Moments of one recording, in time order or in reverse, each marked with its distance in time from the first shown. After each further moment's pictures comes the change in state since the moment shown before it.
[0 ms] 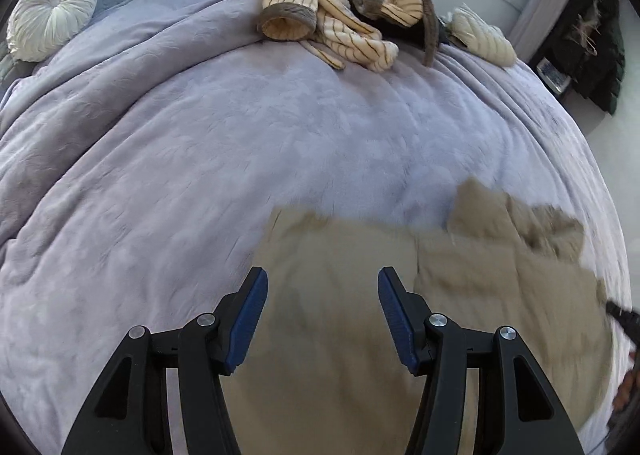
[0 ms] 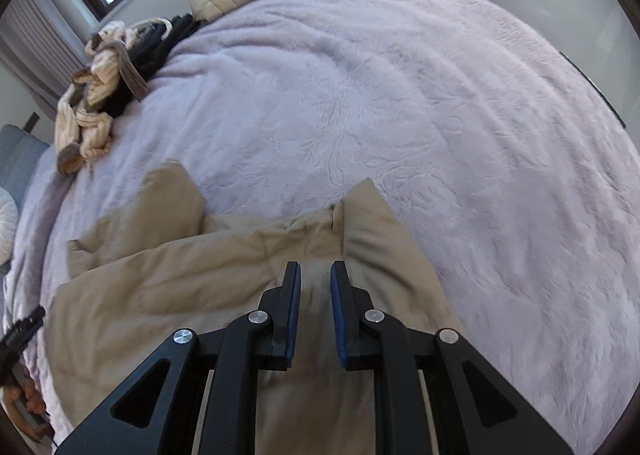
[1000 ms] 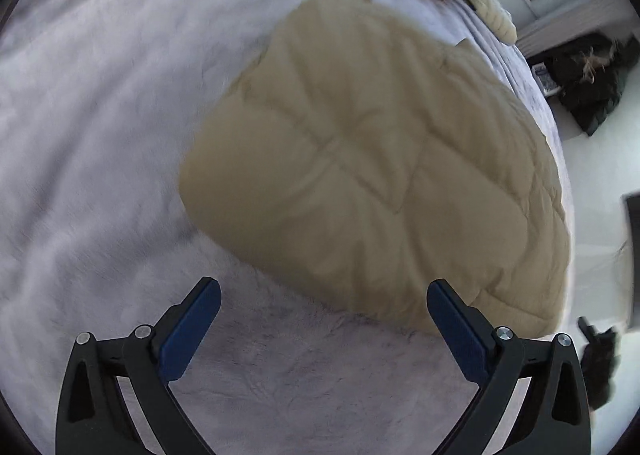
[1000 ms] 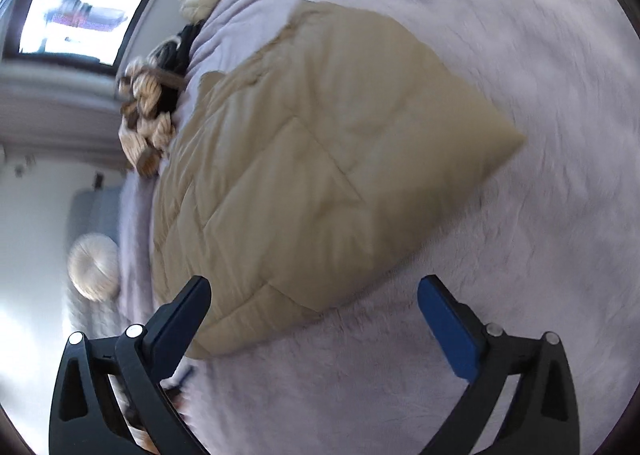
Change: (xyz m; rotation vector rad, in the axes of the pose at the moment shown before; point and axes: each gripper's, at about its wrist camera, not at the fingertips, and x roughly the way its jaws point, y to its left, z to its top) left arm -0.016 0.052 -0.181 -0.293 0.269 -0.277; right arm -0.048 -0.064 -0.172 0.446 0.189 0.428
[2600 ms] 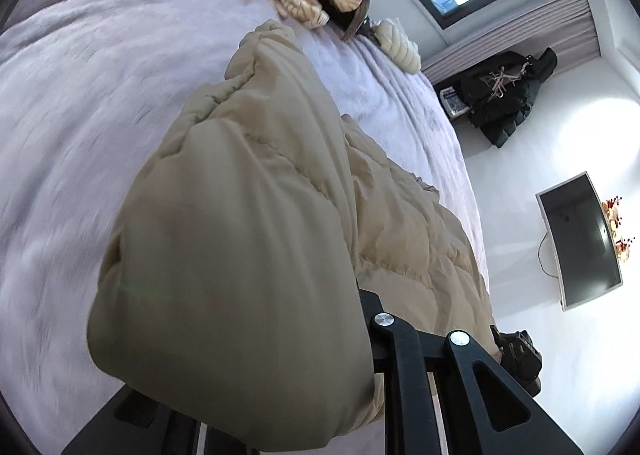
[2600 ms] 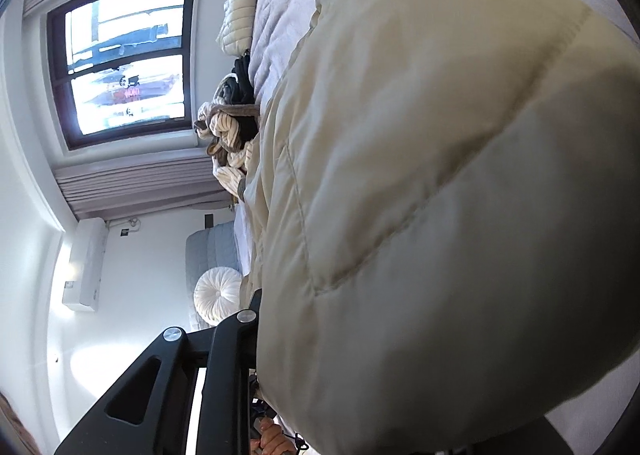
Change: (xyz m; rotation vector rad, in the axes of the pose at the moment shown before) left arm -0.091 -0.014 -0.036 0.118 -0.139 -0.269; right arm 0.002 -0.038 -0.058 0.195 0.005 0.401
